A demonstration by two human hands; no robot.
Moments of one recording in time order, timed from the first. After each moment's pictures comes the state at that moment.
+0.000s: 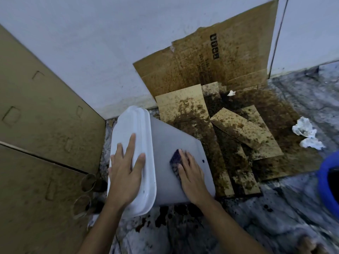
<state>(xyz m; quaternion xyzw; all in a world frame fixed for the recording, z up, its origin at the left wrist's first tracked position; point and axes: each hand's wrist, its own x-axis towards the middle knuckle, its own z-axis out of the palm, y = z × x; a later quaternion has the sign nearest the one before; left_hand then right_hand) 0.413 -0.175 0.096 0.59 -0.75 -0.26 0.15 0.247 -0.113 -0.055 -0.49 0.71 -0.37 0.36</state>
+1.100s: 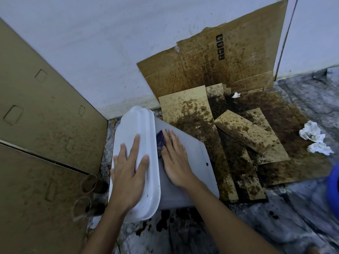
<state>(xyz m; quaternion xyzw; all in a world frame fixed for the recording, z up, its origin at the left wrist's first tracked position) 0.408 -0.172 0.101 0.59 -0.75 -0.27 0.16 0.260 -0.175 0.010 -0.55 0.64 -0.40 0.36</state>
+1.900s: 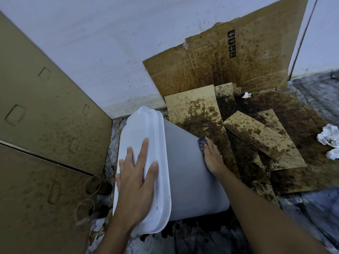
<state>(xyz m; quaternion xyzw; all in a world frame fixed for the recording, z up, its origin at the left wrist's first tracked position) 0.400 -0.167 0.109 0.60 -0.74 -0.27 0.14 0.167 -0.220 -0.111 -0.35 0.76 -0.33 0.44</state>
